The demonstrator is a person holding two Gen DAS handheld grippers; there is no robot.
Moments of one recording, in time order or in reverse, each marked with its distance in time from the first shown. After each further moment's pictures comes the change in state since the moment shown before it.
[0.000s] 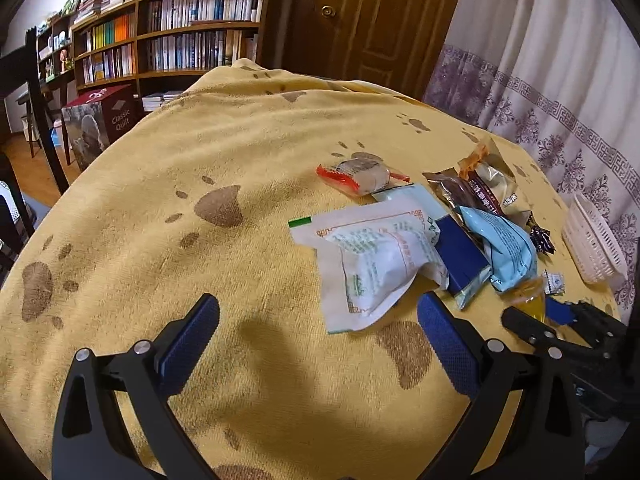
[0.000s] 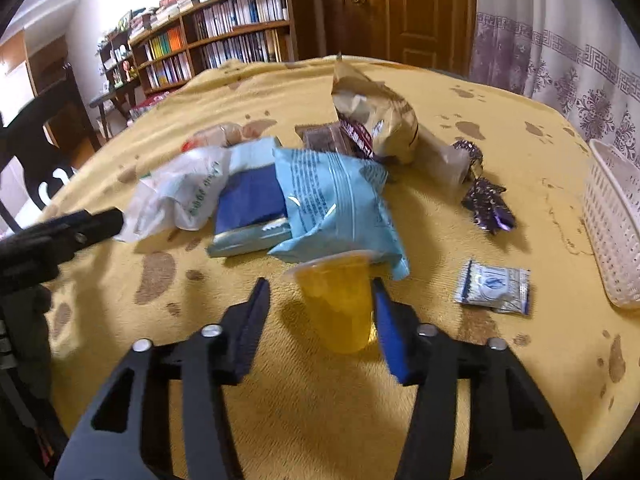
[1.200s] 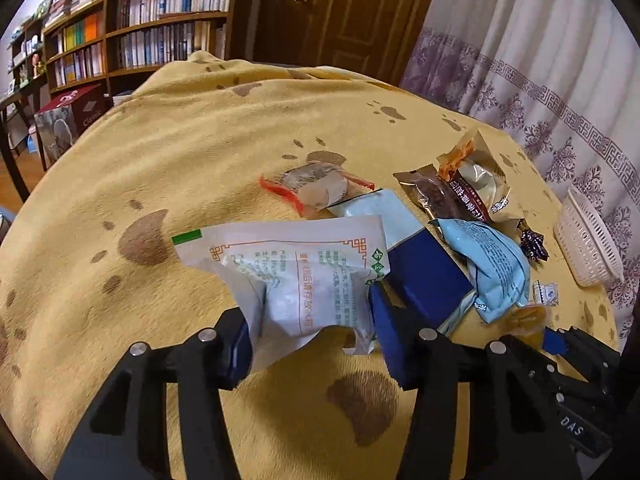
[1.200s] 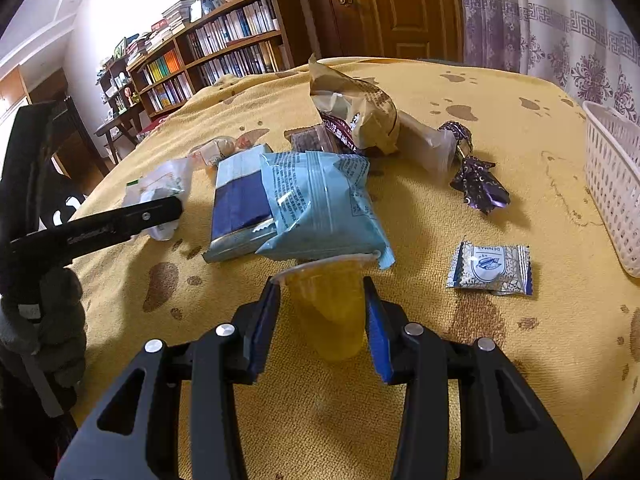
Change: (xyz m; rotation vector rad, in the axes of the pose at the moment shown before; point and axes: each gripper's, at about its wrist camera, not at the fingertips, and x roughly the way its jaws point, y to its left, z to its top) left arm 0.035 -0.026 0.025 0.039 0.050 -0.071; right arm -0.009 -0.020 -0.008 0.097 -0.032 0.082
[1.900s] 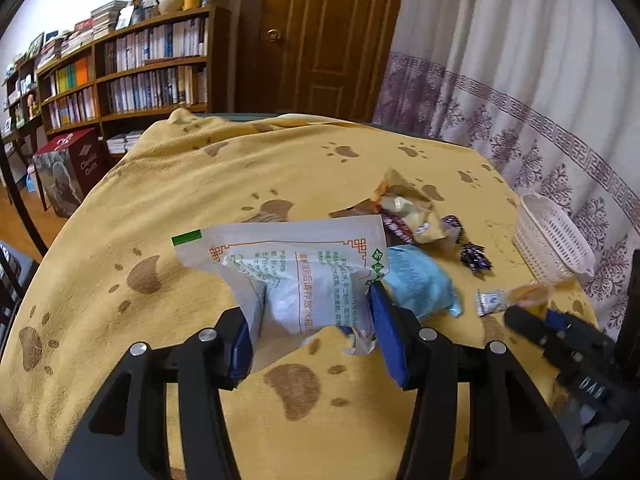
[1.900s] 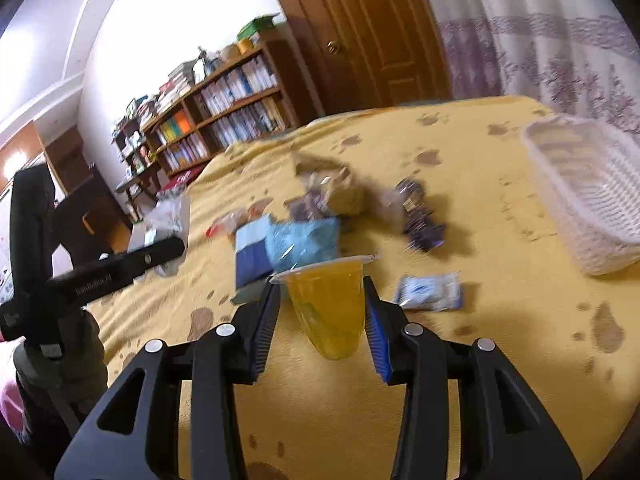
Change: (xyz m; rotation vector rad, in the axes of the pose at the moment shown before) left arm -0.056 -0.061 0.006 0.097 -0.108 -0.006; right arm -0.080 -0.040 0.008 0.116 -0.194 0.083
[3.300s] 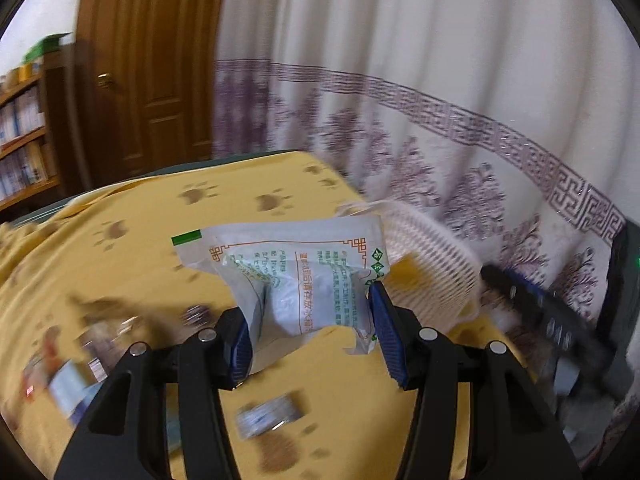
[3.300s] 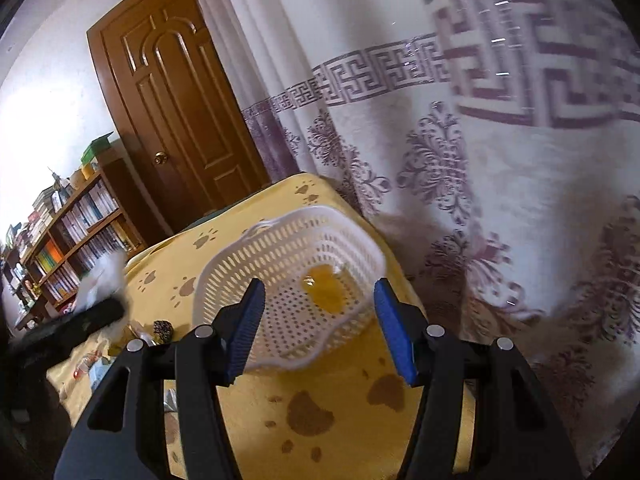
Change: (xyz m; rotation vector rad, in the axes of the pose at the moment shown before) left arm 0.064 -0.230 0.066 0.316 -0.010 -0.394; right arm -0.117 -0.176 0.021 0.317 -0.289 -0.486
